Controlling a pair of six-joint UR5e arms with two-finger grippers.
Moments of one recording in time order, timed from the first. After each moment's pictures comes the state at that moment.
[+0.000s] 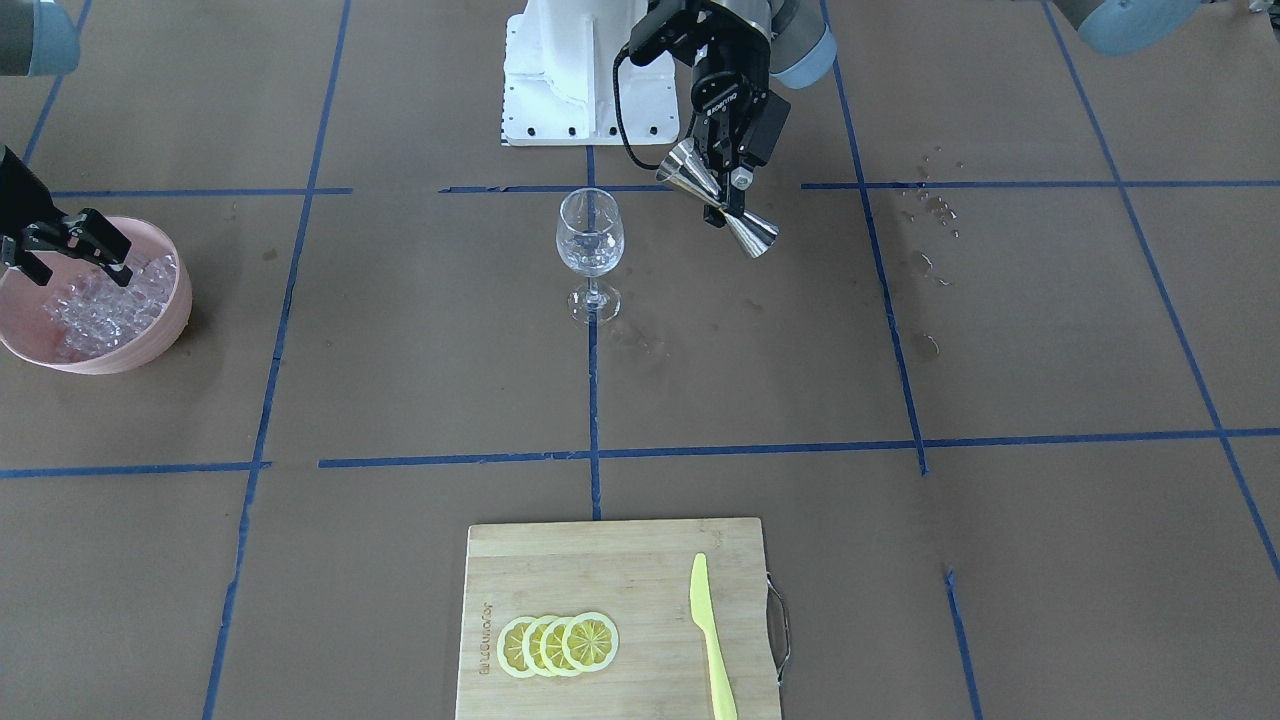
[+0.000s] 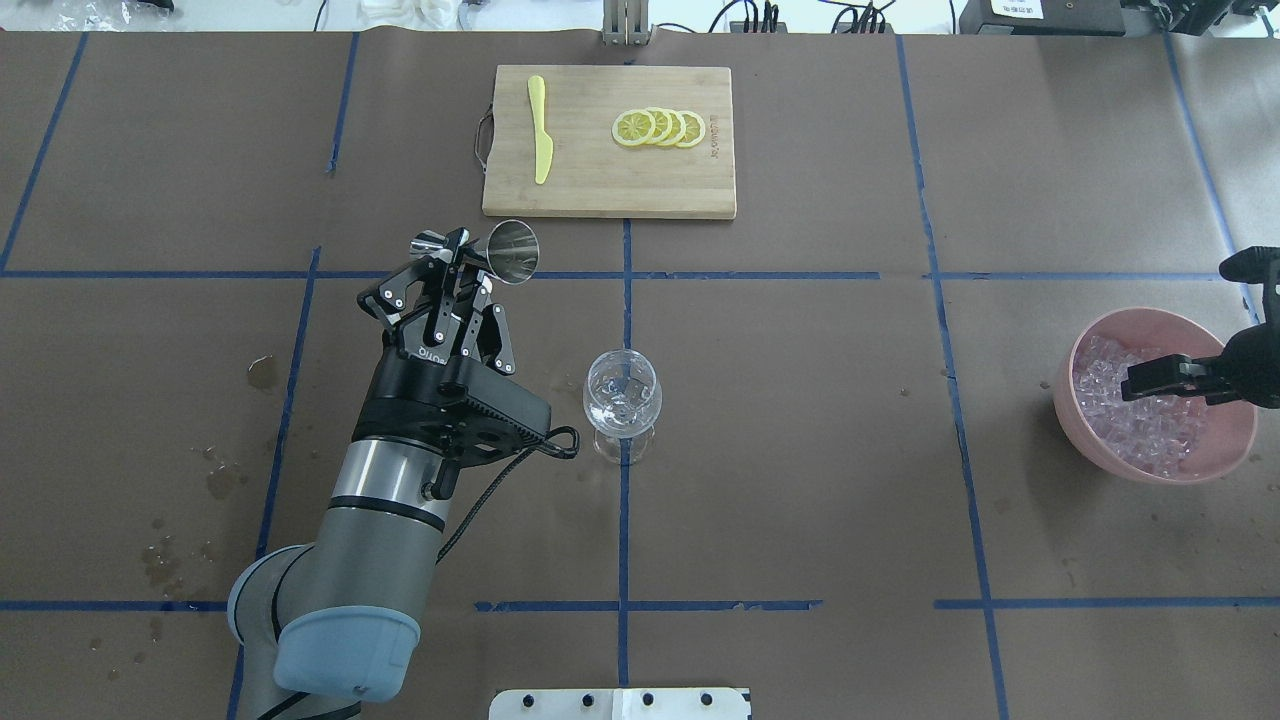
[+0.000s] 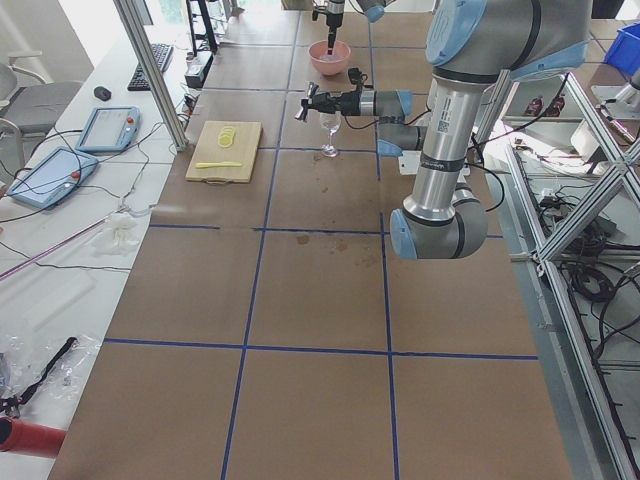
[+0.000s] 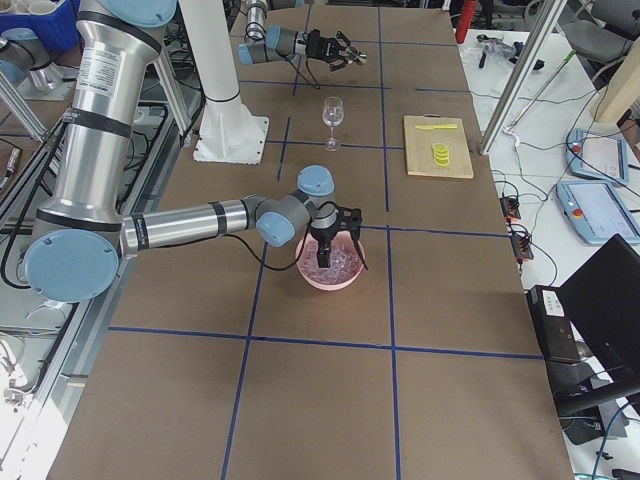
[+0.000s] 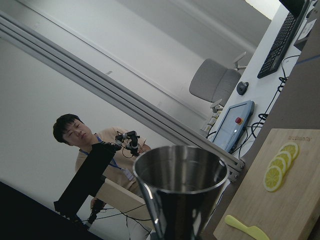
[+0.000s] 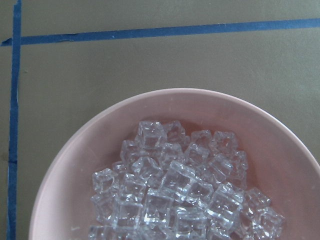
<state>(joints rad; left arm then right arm) -0.17 -2.01 -1.83 -2.47 -0.34 0.10 0.94 -1.82 1.92 -1.05 2.09 0.91</state>
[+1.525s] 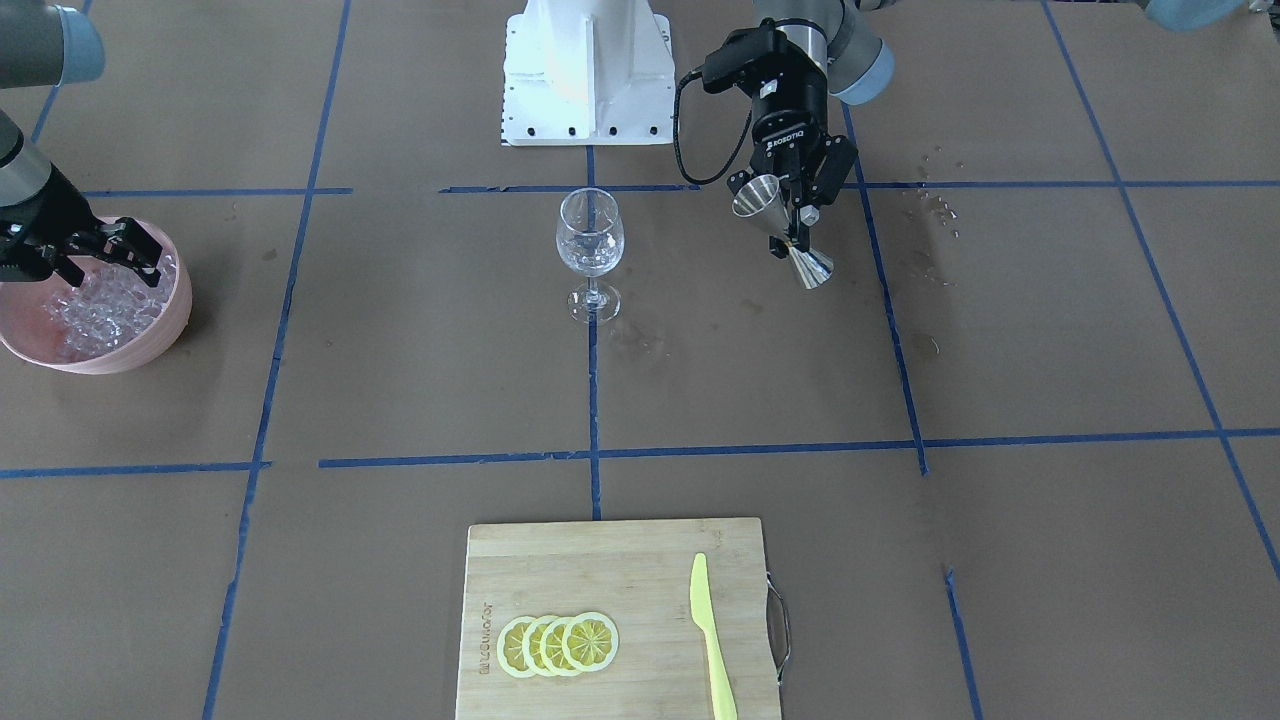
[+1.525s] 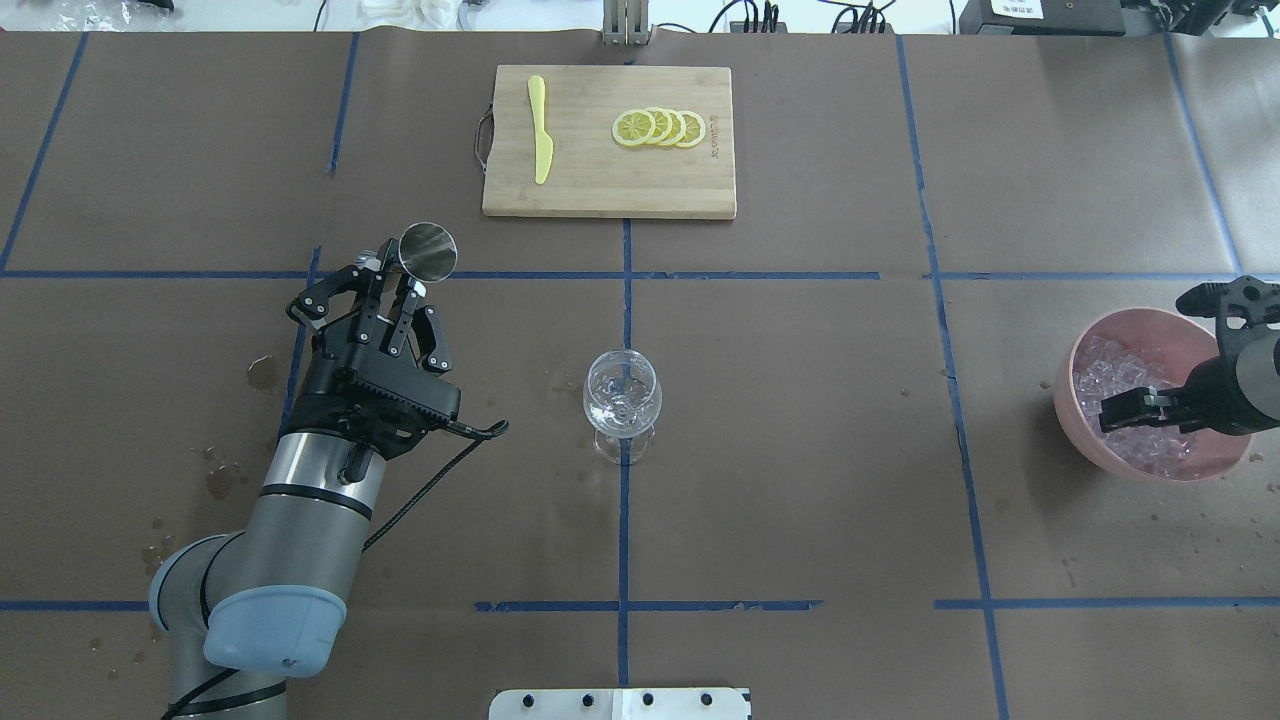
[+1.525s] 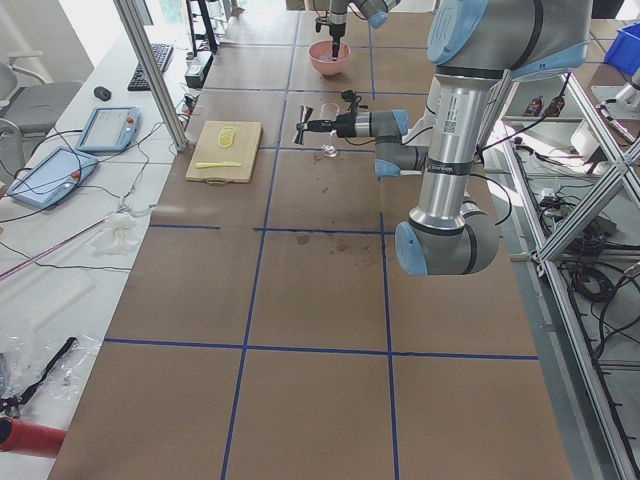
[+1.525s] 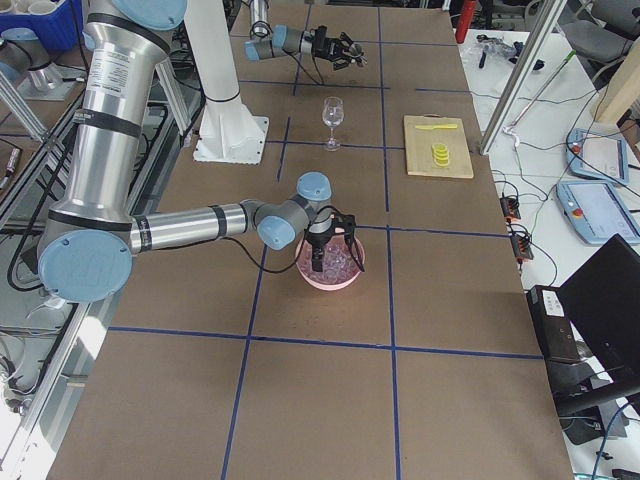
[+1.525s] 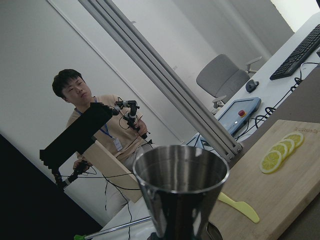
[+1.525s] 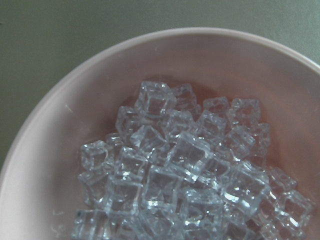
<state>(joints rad) -0.21 -1.87 -1.85 -2.47 -0.38 -0.11 0.86 -1.81 1.88 -1.05 2.07 0.93</state>
